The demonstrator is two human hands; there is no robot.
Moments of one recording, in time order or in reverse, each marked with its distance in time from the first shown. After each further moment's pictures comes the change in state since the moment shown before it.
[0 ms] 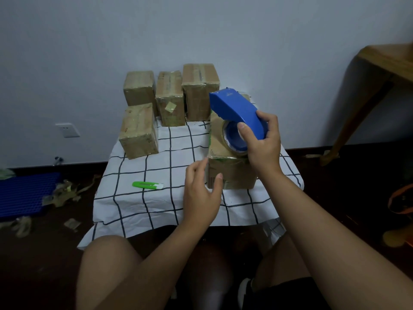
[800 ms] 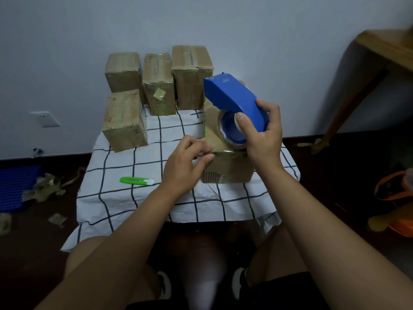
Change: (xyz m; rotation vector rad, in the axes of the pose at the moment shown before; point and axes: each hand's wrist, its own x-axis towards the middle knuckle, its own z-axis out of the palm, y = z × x) left_hand 0.070 -0.038 -0.014 0.003 -0.206 0.366; right_hand 0.001 0.003 0.003 -0.019 0.012 -0.021
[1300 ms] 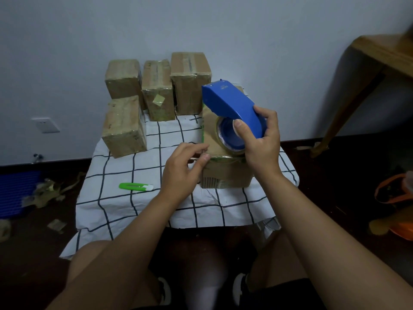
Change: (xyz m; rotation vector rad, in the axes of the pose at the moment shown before) left_hand 0.001 0.010 -0.002 -0.069 0.065 -0.098; right_hand 0.002 0.004 -0.001 0.001 -0.004 -0.010
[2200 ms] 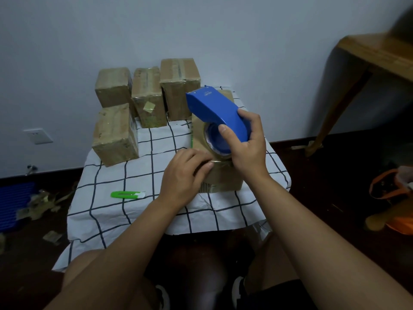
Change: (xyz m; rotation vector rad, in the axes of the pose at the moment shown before) left_hand 0.006 0.013 0.016 0.362 -0.074 0.294; right_hand -0.001 -0.002 -0.002 -0.013 -0.026 0.023
